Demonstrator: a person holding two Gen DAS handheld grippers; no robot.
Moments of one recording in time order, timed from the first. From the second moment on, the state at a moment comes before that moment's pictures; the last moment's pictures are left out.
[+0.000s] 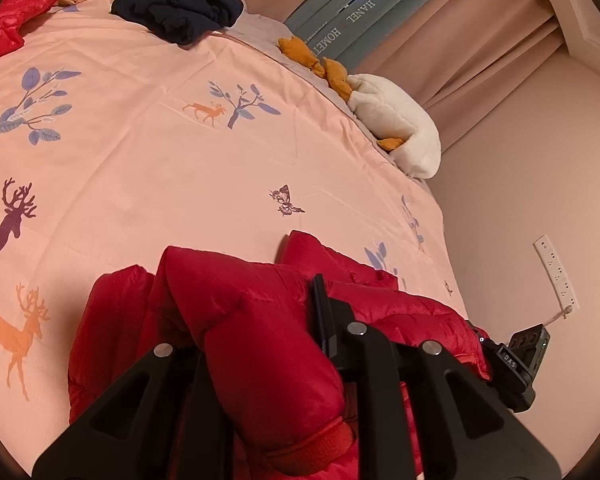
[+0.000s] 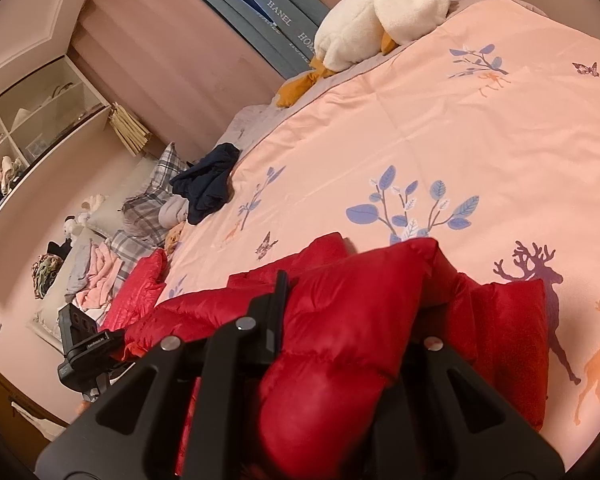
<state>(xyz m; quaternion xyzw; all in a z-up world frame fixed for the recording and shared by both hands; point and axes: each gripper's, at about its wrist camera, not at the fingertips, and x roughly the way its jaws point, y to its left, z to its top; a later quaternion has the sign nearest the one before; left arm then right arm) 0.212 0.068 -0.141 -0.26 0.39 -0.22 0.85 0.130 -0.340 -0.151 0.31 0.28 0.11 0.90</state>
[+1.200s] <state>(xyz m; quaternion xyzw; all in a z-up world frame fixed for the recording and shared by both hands) 0.250 0.042 -0.157 -0.19 0.43 -0.17 0.87 0.170 -0.338 -0.166 0.31 0.31 0.08 0.90</state>
